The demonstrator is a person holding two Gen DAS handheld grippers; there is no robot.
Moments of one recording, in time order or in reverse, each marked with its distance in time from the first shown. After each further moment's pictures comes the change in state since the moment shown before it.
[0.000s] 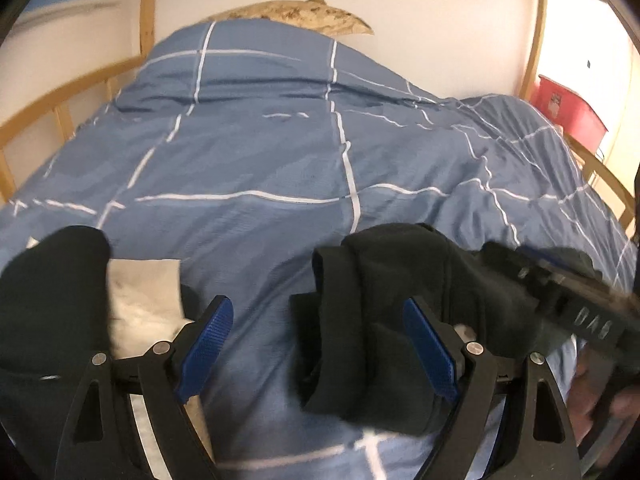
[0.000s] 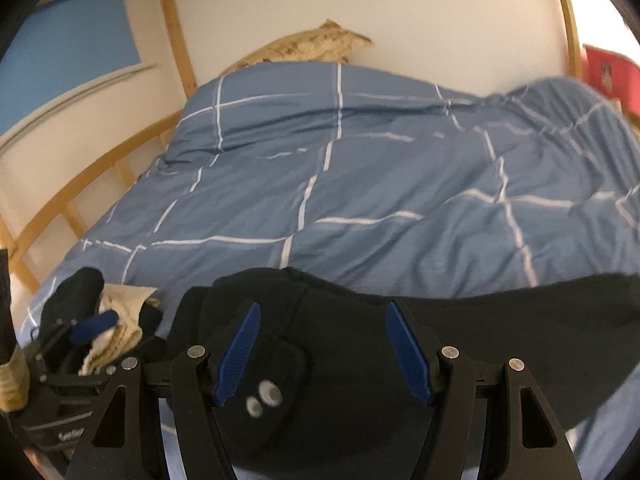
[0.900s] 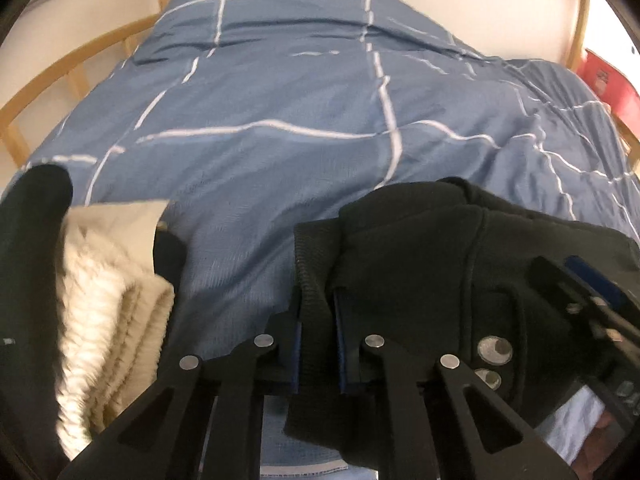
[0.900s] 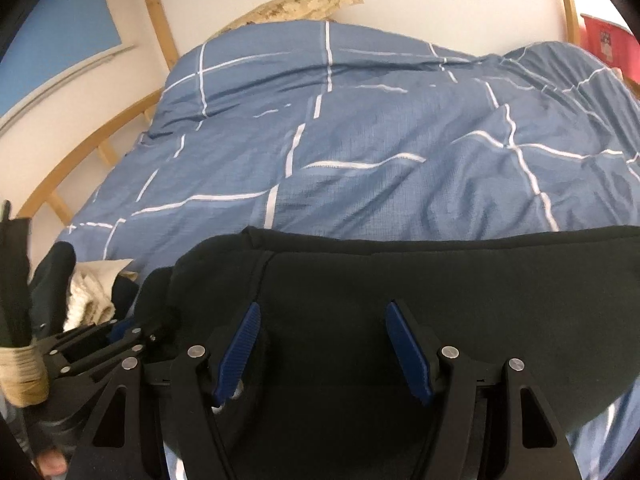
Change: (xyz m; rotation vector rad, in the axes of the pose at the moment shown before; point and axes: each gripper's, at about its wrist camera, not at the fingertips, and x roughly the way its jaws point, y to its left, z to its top) left arm 0.054 -0.007 -0.020 -0.052 0.170 0.144; right arm 0.019 -0.007 -0.026 -0.001 0.069 -0.044
